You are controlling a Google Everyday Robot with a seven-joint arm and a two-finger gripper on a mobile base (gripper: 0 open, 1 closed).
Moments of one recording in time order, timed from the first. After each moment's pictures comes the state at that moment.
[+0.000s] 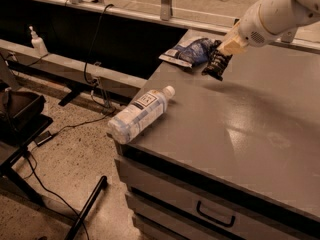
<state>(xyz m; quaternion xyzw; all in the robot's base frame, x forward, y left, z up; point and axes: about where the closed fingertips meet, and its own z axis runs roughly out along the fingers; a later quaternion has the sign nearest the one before) 0.676 -0.193 0.938 -0.52 0.76 -0.03 0.38</state>
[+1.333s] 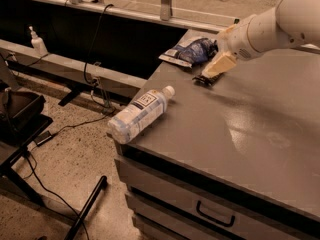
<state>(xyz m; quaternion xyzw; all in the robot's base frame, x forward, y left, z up) 0.688 -0.172 0.911 -0.54 0.73 -0.04 0.43</state>
